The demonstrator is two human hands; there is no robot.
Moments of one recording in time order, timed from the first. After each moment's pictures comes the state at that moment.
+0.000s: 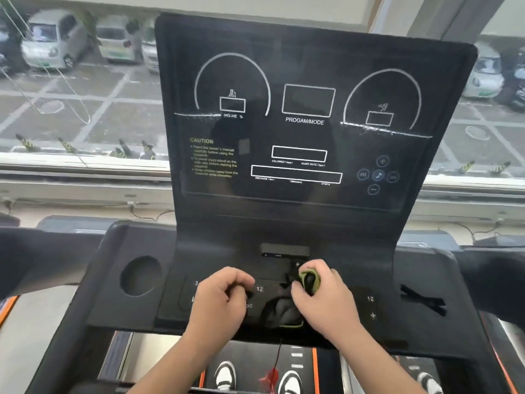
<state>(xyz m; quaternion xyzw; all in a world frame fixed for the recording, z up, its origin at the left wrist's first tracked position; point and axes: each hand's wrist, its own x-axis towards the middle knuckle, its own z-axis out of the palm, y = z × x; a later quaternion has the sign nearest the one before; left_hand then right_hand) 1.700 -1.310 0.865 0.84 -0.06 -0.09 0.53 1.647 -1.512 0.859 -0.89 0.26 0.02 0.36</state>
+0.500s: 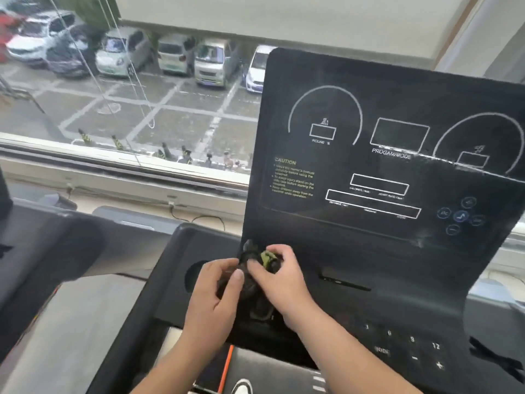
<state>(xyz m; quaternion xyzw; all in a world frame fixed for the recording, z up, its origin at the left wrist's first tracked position) 1.729 -1.204 0.881 0.81 0.03 -0.01 0.58 1.750 -1.353 0.895 -0.76 0.23 0.09 0.60</state>
